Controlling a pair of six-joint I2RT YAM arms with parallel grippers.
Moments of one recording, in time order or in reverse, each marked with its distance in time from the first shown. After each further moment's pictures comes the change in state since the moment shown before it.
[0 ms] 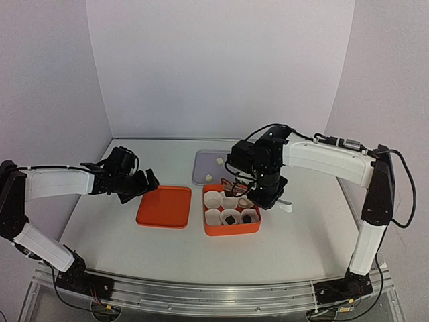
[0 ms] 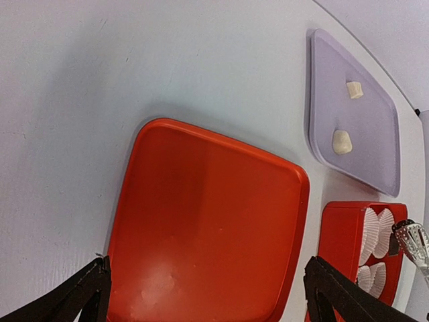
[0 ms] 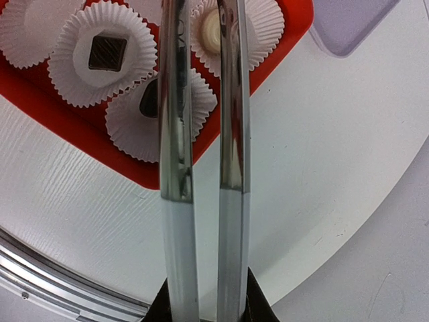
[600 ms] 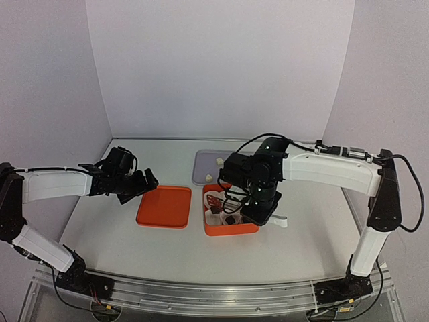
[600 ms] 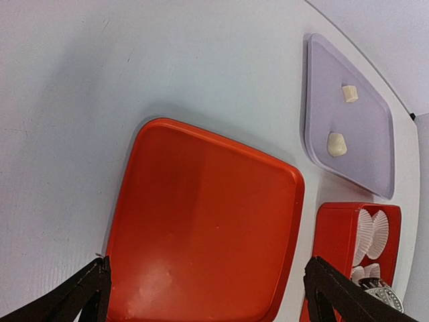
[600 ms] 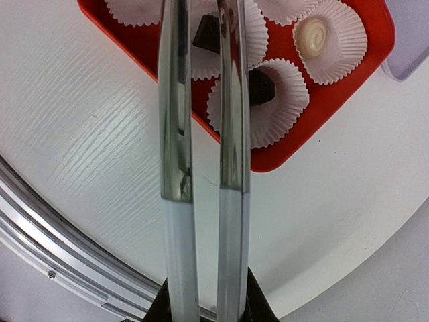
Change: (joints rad) left arm 0.000 -0.027 -0.016 0.005 0.001 -0.020; right arm 0.119 -0.047 -0.067 0.032 -0.107 0.022
